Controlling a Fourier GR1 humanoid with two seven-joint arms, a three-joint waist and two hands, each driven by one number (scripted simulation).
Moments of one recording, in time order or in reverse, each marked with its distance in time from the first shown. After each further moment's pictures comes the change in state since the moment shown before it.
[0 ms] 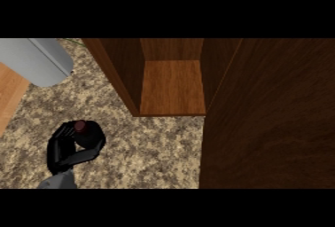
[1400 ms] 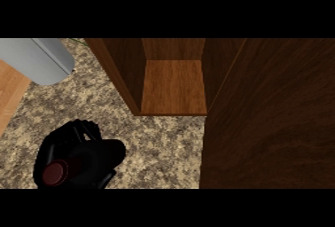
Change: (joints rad) left arm 0.211 -0.007 -0.277 -0.816 -0.064 -0.045 0.430; right arm -0.024 0.005 -0.028 0.005 -0.003 0.005 0.021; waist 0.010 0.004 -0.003
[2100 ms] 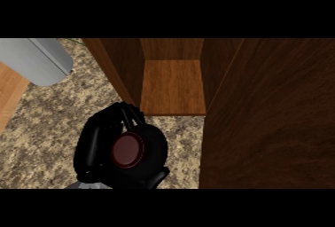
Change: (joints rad) left arm -0.220 -0.112 -0.250 -0.100 -0.103 0.266 0.281; right arm 0.011 0.005 -0.036 0.006 -0.015 0.026 -0.013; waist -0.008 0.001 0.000
